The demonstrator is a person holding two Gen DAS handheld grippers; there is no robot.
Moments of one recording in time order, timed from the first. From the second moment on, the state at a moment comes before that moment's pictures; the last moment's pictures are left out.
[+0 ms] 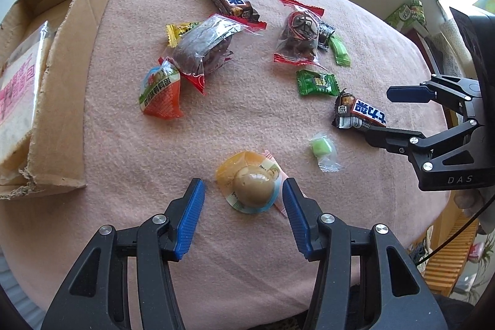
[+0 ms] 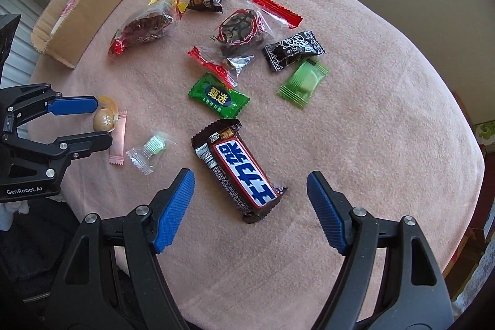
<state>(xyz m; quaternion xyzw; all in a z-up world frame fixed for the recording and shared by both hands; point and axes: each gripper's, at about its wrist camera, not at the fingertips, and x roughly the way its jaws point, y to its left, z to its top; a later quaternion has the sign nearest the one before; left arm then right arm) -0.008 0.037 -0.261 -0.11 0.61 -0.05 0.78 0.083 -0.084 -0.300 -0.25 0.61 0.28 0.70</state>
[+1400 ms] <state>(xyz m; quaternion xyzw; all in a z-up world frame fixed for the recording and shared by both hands) -0.017 0.035 -0.253 -0.09 0.58 -0.04 0.81 0.095 -0.080 -0.306 -0.25 0.61 0.29 0.70</state>
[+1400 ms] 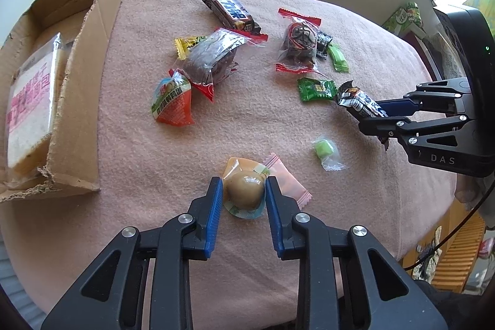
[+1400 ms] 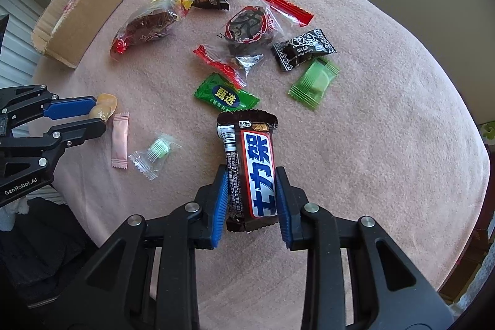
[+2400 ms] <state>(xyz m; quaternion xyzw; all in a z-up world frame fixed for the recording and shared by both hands) -0.021 0.049 -0.230 -0.12 0.56 -0.04 0.82 0.098 -0.078 -0.276 -0.23 0.60 0.29 0.71</state>
